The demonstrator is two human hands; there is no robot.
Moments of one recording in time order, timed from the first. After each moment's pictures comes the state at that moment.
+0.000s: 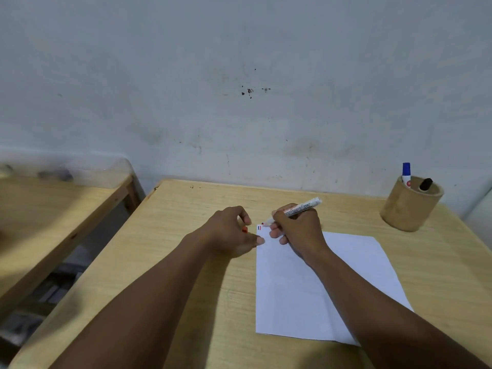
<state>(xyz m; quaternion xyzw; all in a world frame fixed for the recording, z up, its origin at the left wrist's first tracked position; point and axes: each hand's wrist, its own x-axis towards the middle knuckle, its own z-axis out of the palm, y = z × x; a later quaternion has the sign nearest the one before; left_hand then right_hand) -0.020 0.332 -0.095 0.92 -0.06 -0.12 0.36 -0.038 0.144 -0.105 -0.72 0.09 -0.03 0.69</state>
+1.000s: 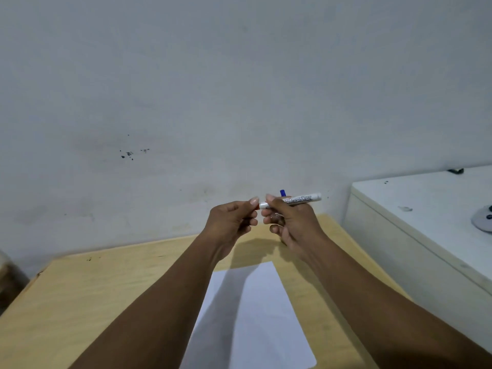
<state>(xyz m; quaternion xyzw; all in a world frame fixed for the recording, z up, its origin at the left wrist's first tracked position) -0.013 0.117 -0.009 0.61 -0.11 -0.18 0.76 -0.071 -0.027 -0.008 -0.55 0.11 -0.14 0.81</state>
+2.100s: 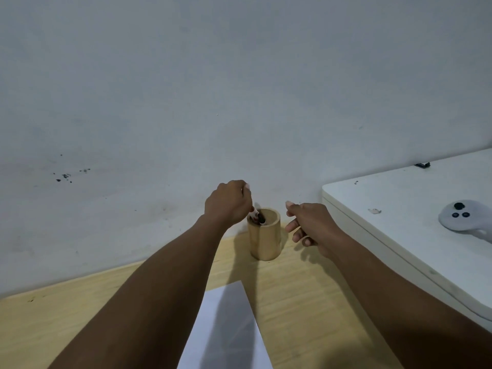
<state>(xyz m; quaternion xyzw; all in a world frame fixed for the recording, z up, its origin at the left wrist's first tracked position) 0.039 0.008 0.022 0.92 -0.24 0.07 0.31 -0.074 -0.153 -0.013 -0.74 0.25 -0.13 0.62</state>
